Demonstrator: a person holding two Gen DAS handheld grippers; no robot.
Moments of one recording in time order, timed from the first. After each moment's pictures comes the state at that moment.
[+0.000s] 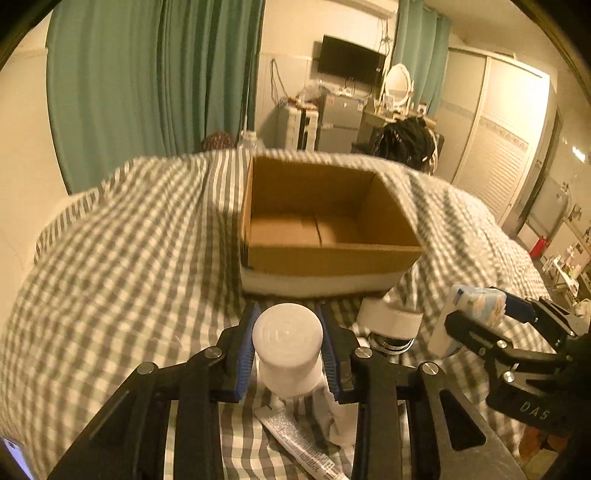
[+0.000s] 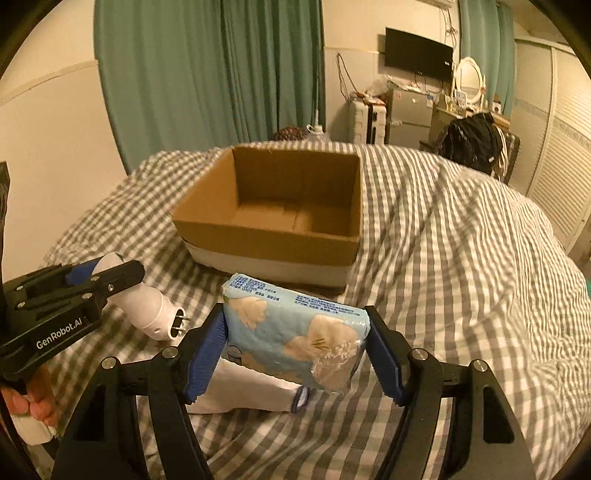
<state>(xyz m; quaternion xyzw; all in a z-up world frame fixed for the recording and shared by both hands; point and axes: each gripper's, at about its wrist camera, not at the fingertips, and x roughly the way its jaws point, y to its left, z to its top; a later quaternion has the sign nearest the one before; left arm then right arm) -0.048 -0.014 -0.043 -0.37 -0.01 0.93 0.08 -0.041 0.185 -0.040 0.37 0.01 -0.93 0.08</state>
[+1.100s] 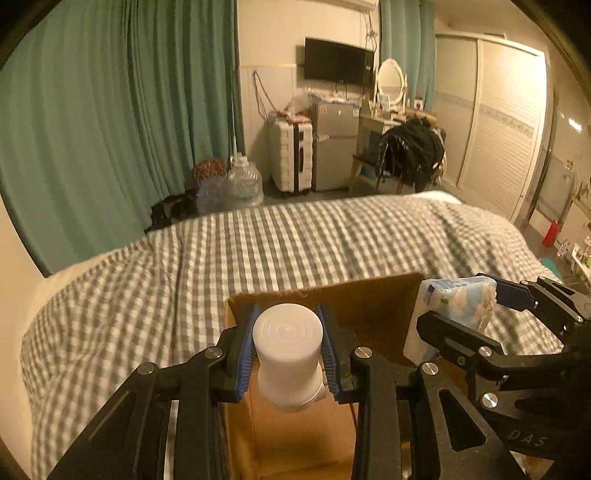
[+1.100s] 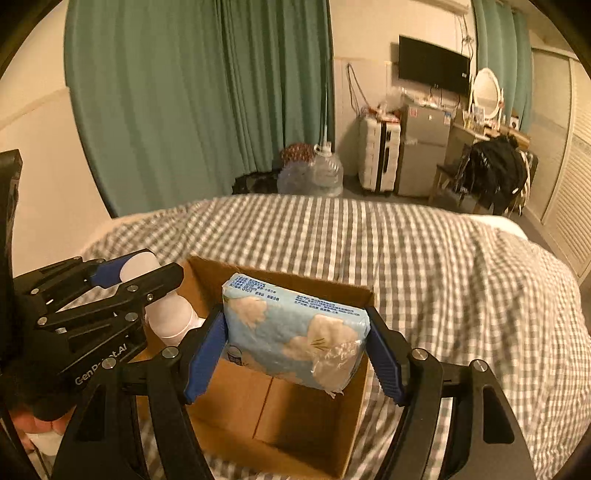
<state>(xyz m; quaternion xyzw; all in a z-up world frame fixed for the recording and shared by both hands) -0.273 0.026 -0.022 -0.36 0.04 0.93 0.09 -0.257 0.190 -0.002 0.36 0.01 -0.93 0.10</state>
